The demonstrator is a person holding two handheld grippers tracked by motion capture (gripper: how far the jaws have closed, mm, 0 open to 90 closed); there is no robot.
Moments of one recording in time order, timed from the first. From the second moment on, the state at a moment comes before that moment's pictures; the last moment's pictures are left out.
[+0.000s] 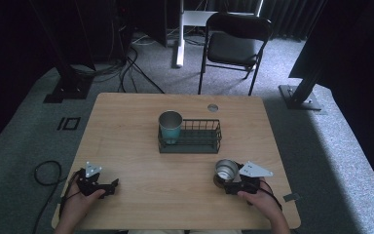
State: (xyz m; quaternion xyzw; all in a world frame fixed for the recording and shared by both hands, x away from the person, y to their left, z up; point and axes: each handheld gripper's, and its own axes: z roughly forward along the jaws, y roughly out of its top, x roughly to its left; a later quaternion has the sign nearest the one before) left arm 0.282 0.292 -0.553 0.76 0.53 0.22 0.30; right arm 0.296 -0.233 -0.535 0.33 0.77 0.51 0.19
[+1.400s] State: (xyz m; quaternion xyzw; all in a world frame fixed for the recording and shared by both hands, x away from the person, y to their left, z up) left arm 0.282 0.292 -0.553 0.76 0.53 0.22 0.30; right arm 0.321 -0.192 -0.458 0.30 0.75 0.55 0.18
